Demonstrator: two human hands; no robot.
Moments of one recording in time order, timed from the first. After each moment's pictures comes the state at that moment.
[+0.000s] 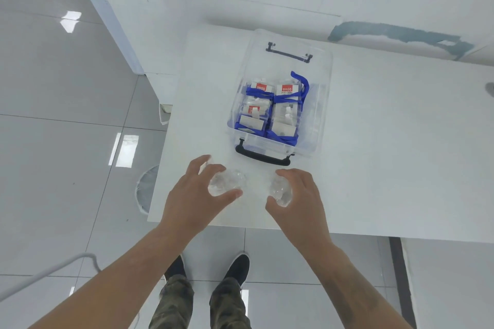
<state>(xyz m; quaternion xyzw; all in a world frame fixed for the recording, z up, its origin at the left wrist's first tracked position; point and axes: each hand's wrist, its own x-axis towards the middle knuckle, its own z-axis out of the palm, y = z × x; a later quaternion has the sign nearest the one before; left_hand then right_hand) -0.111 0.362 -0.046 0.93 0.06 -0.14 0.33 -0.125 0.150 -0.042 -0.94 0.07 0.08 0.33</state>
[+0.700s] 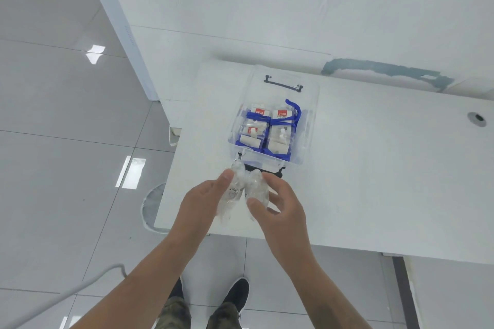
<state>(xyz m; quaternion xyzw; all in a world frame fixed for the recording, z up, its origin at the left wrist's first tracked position) -0.136 0.338 0.026 0.72 0.23 -0.17 0.64 -0.150 0.181 0.035 -0.76 0.11 0.09 0.63</state>
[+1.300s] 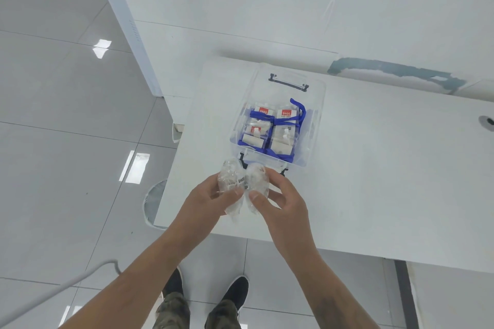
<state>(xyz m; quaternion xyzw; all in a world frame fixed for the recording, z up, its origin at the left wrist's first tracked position) -0.133 0.338 0.038 0.71 0.16 -0.19 0.66 -0.133 0.178 0.036 -0.73 0.12 0.11 0.67</state>
